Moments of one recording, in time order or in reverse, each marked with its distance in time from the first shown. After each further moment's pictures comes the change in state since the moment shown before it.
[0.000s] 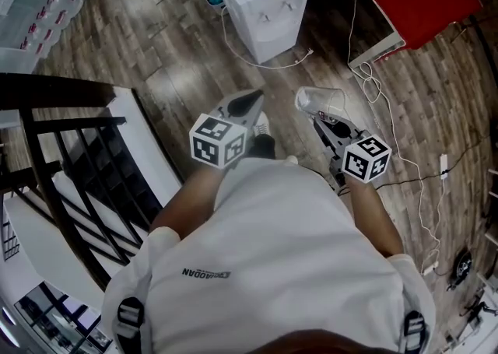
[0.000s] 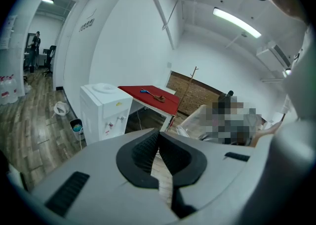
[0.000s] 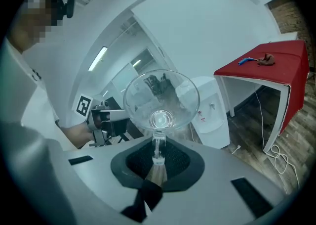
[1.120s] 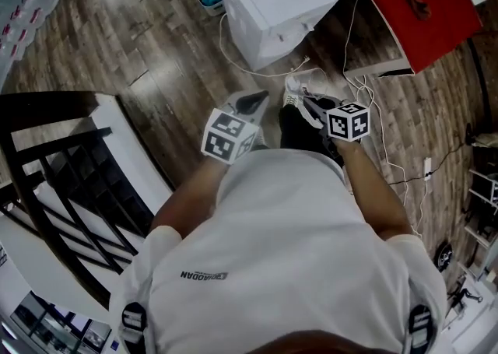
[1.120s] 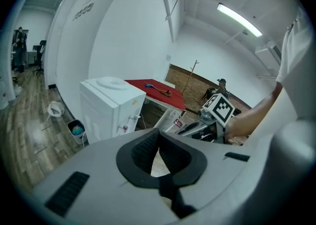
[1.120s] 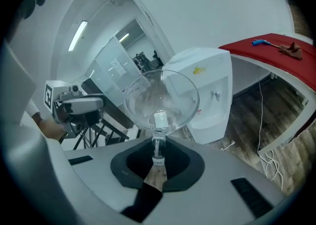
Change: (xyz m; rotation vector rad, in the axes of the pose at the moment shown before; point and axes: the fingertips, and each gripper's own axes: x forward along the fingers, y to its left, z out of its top) left arm 0.063 0.137 0.015 0.041 0.090 -0.072; right arm 0.196 -0.105 0.028 -0.002 0.285 -0.109
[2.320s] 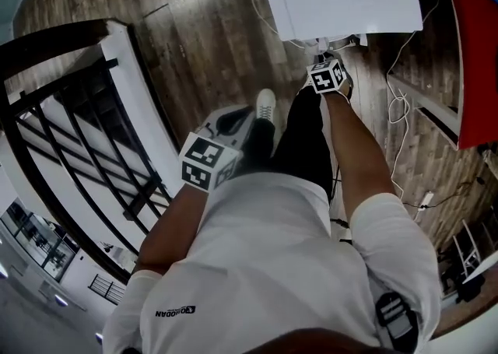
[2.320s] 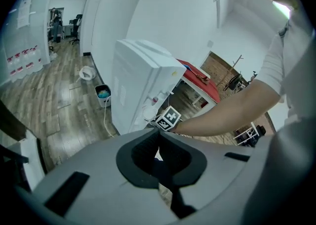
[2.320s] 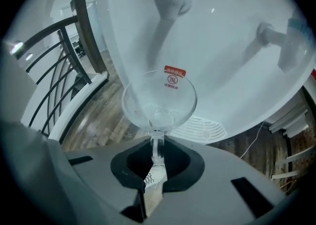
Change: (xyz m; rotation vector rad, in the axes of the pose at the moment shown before) left arm 0.045 0.069 -0.074 -0.349 0.213 0.285; right arm 0.279 -0.227 -0.042 -0.553 0.359 -0.257
